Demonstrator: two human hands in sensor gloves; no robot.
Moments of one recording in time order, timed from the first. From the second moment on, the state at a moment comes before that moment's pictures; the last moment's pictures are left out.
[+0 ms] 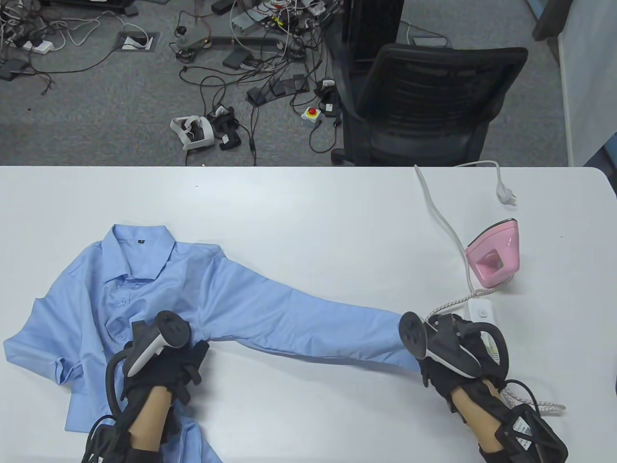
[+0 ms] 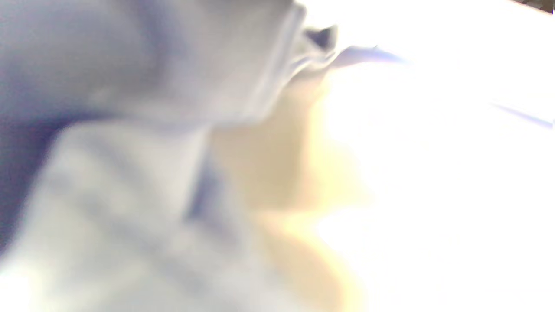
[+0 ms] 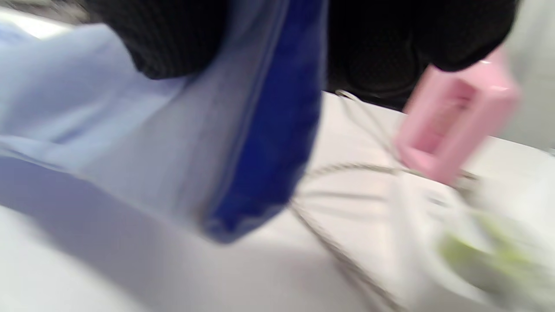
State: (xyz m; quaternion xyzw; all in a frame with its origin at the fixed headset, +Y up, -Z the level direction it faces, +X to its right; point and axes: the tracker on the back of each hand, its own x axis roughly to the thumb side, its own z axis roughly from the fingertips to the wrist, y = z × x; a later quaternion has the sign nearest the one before) left_hand -0.264 -0.748 -0.238 -0.28 0.09 0.12 0.95; right_hand 0.205 -0.668 -0.242 0.01 -0.08 -0.98 0.16
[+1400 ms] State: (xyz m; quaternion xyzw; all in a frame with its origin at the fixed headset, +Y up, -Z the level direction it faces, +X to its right) left_hand -0.275 -0.788 -0.290 -0.33 0.04 0.03 0.94; right_hand 0.218 -0.775 -0.270 0.12 -0.21 -0.97 0.08
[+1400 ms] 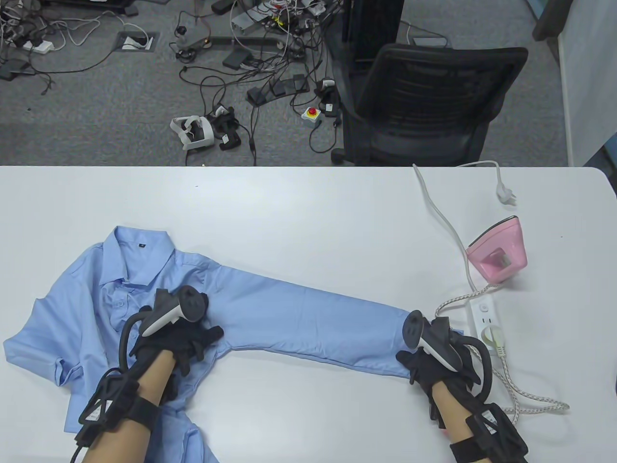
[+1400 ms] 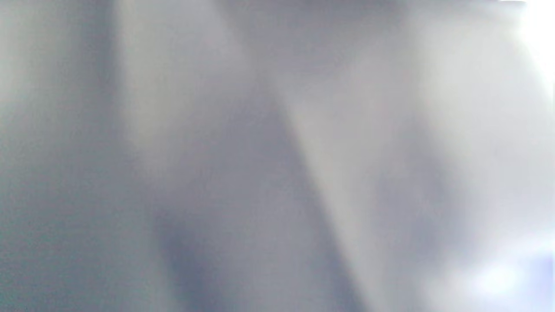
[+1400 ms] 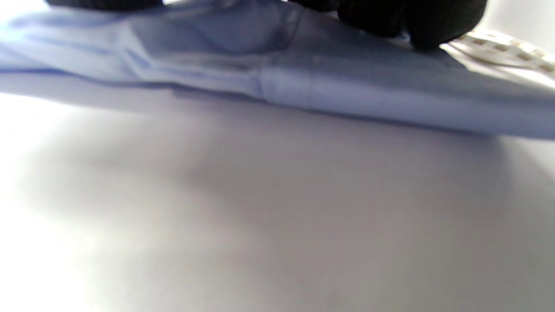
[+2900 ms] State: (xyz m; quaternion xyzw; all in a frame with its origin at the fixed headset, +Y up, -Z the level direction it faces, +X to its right) left_hand -0.270 -0.741 -0.248 -0.15 -0.01 0.07 0.99; right_hand 0.334 -0.655 -0.295 0.35 0.07 -0.93 0.12
